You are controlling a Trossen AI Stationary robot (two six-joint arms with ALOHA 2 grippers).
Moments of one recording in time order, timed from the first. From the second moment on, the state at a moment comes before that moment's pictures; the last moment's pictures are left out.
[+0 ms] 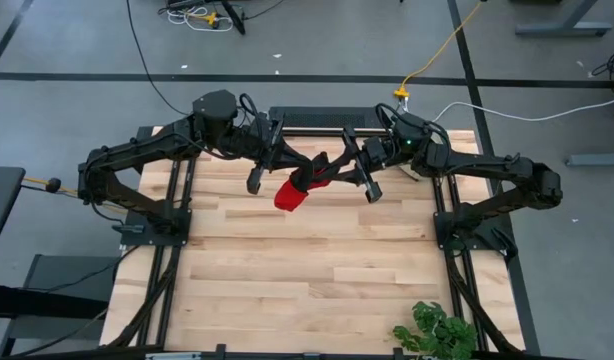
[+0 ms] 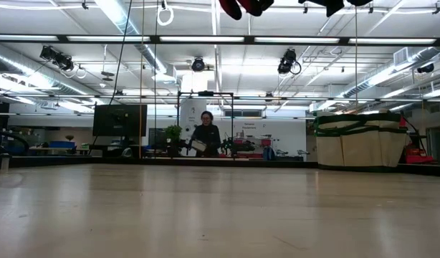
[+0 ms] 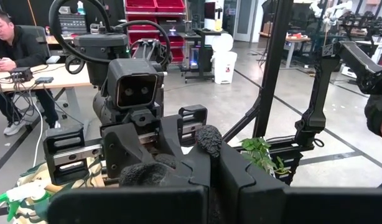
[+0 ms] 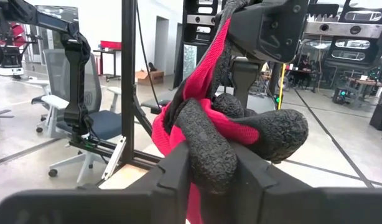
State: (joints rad) left arm 0.23 1.36 1.53 -0.23 0.47 0.03; right arm -0.29 1.30 1.06 0.31 -0.67 -0.08
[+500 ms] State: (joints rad) left arm 0.23 1.36 1.53 -0.24 0.47 0.03; right arm -0.29 1.30 1.06 0.31 -0.67 -0.08
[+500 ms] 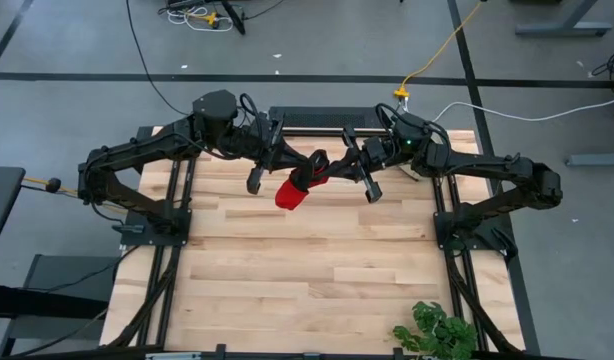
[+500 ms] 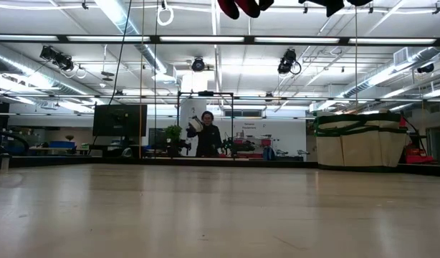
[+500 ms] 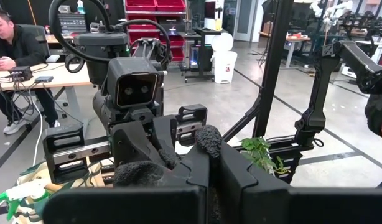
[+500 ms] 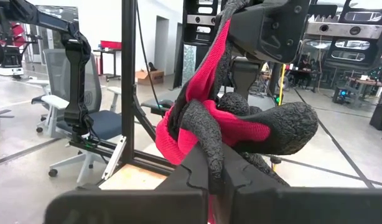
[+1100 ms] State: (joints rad) left arm 0.25 1.31 1.53 -0.26 0.43 -0.02; right arm -0.33 1.24 1.06 0.25 -0.67 -0.05
